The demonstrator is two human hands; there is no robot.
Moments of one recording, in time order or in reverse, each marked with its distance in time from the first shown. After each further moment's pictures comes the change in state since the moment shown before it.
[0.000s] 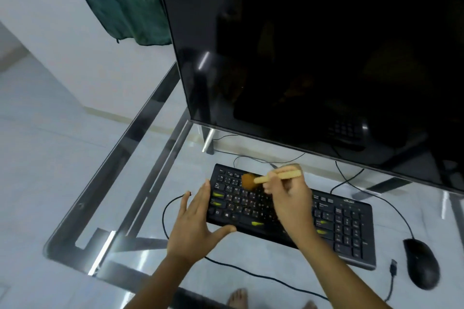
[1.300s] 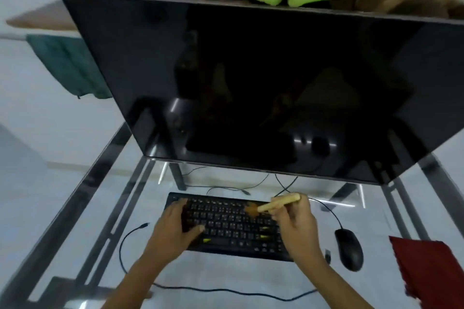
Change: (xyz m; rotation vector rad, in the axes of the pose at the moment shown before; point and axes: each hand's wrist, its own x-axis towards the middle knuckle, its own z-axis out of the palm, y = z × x) left_hand 0.042 0.075 -0.020 -0.096 -0.158 -0.144; right_hand -0.048 0.019 -0.135 0.012 0.184 -0.081
